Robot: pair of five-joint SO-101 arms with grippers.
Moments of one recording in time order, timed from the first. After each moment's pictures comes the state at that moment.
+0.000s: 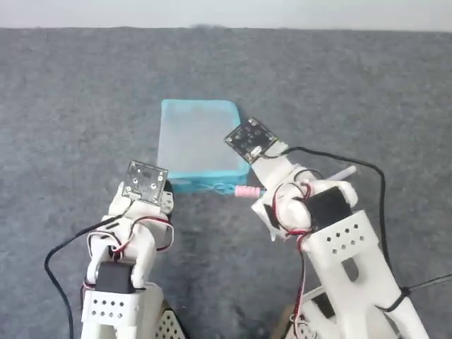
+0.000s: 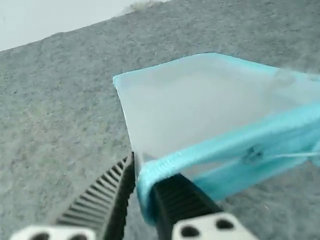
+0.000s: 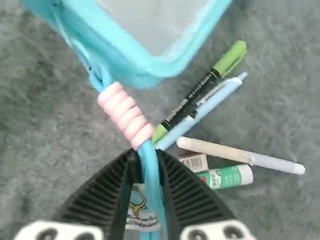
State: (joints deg) left arm -1.5 -89.6 88.0 47.2 -7.8; right arm -28.1 -42.5 36.7 78.8 18.3
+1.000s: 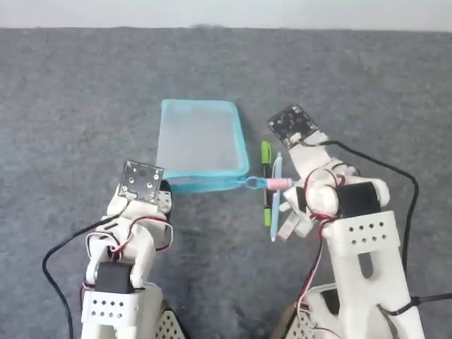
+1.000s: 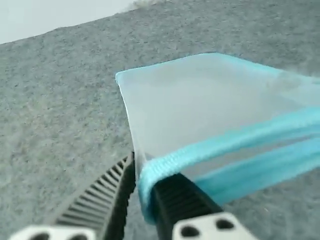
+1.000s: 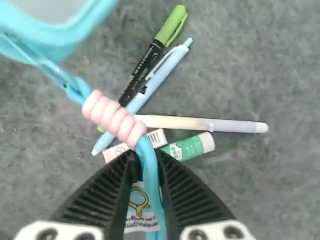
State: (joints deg) left arm -2.5 -89.6 88.0 47.4 -5.9; right arm -12.7 -42.9 36.7 79.3 23.8
